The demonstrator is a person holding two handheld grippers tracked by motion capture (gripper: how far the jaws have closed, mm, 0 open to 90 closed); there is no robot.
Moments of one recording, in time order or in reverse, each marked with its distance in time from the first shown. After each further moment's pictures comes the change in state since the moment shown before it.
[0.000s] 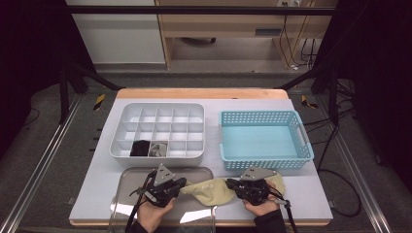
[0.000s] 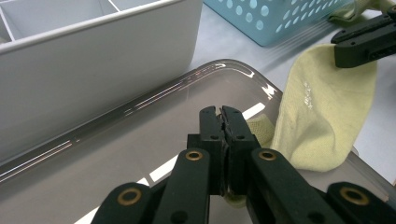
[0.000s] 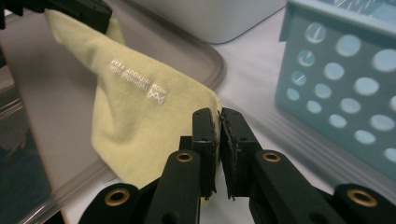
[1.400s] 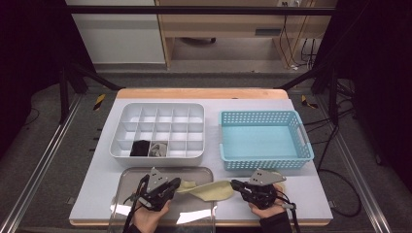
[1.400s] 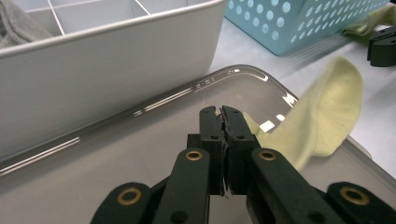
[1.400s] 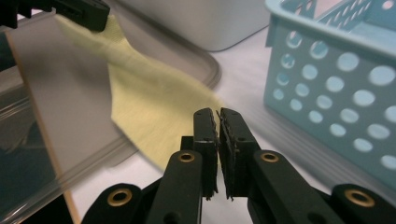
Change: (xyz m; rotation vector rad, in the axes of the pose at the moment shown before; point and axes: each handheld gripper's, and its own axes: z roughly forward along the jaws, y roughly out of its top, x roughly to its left) left arm 0.002 -0.014 -0.011 -0.056 0.059 -0.025; right arm -0.001 -0.009 -0.017 -0.058 -0.008 -0.036
